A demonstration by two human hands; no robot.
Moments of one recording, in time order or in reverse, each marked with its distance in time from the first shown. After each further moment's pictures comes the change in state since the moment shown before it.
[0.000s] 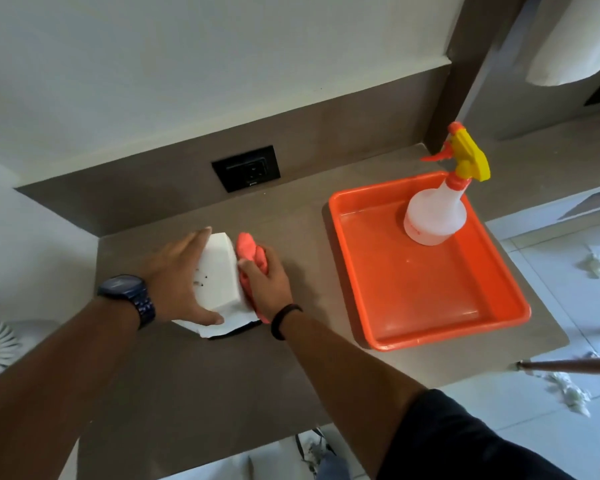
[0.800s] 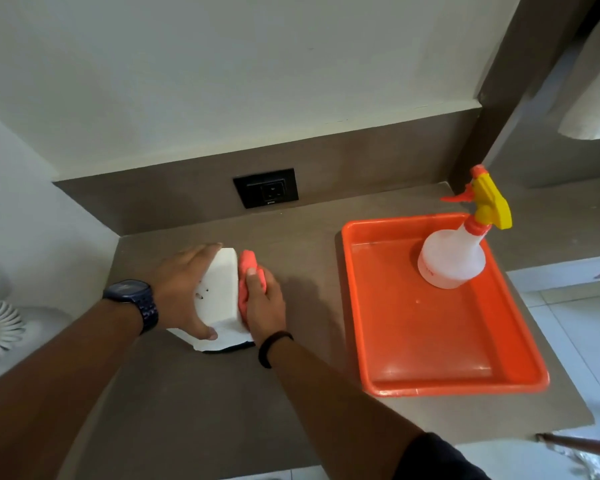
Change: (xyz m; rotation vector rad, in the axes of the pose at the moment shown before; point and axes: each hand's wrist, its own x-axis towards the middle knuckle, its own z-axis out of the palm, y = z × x) left_hand -0.002 0.018 -0.011 -0.043 -0.020 -0.044; right_hand 0.005 0.007 0.006 -0.050 -0.062 -0.030
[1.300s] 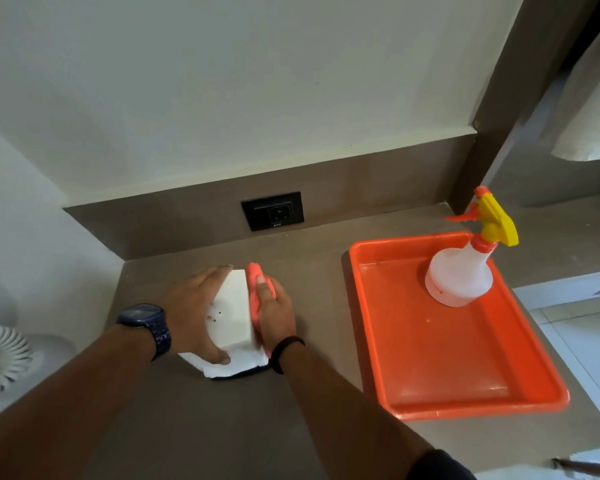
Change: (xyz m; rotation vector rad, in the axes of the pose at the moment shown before) left_hand 0.000 -0.011 0.005 0.000 0.022 0.019; right_hand 0.016 -0.013 0.009 0.085 0.003 0.040
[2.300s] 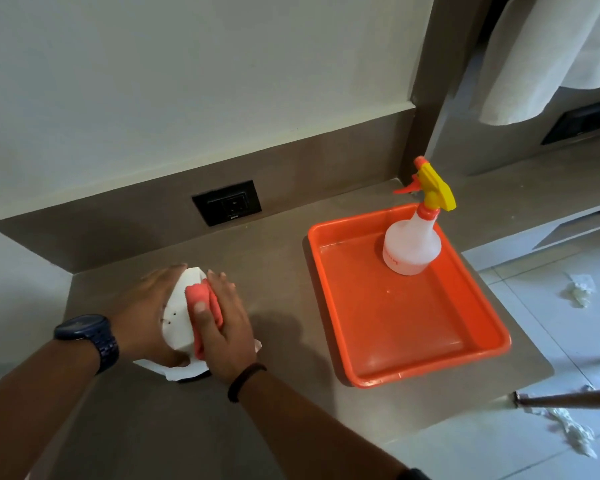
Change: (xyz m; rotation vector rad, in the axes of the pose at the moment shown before) left_hand 0.006 -0.010 0.012 -0.046 0.084 0.077; right_hand -0.043 0.023 0.004 -0.237 -0.011 -0.312
